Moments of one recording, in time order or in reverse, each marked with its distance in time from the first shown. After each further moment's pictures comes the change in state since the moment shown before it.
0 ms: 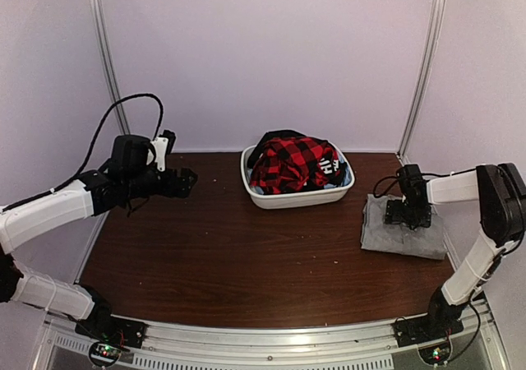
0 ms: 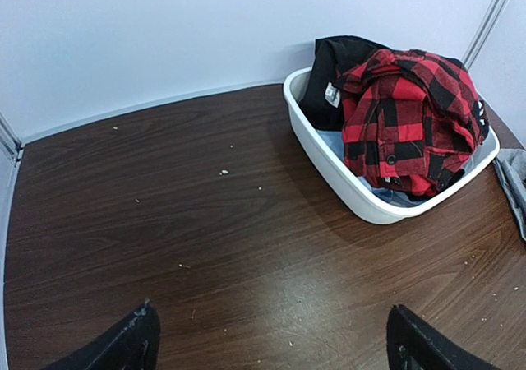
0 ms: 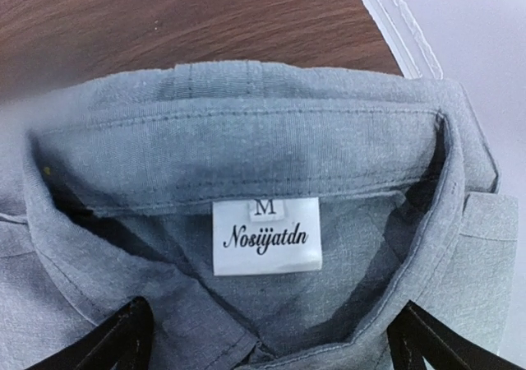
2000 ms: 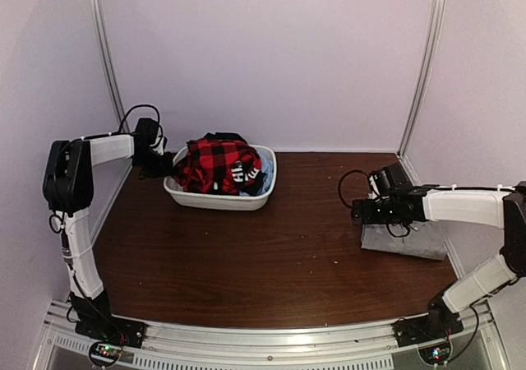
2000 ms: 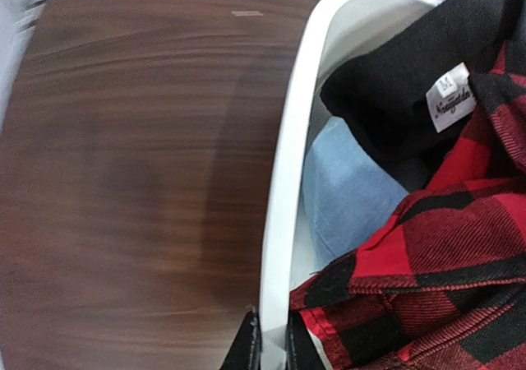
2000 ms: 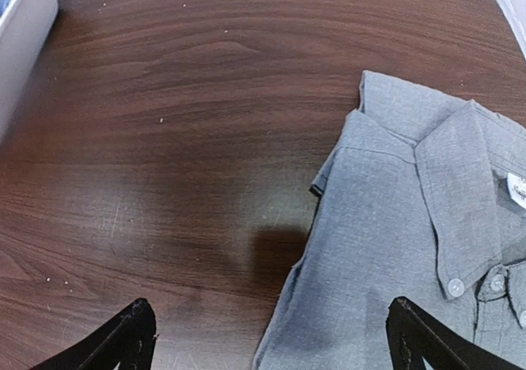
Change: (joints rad) left arm 0.365 0.869 0.713 -0.286 0.170 -0.046; right arm 0.363 -0.246 -0.070 0.044 -0.149 0.019
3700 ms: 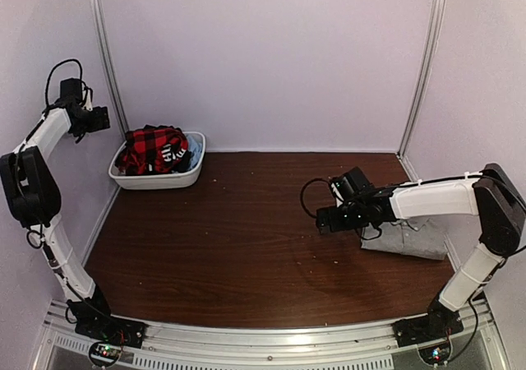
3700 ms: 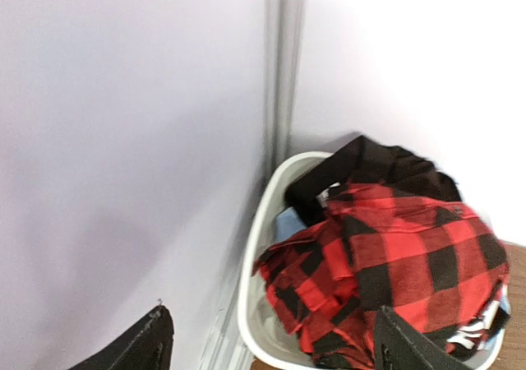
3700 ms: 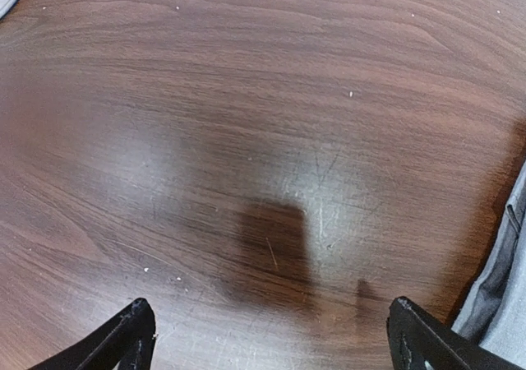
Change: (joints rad) left arm 0.411 -0.209 0.243 -0.097 -0.085 0.187; right arm 0.228 0.219 0.152 0.012 -0.037 0.053
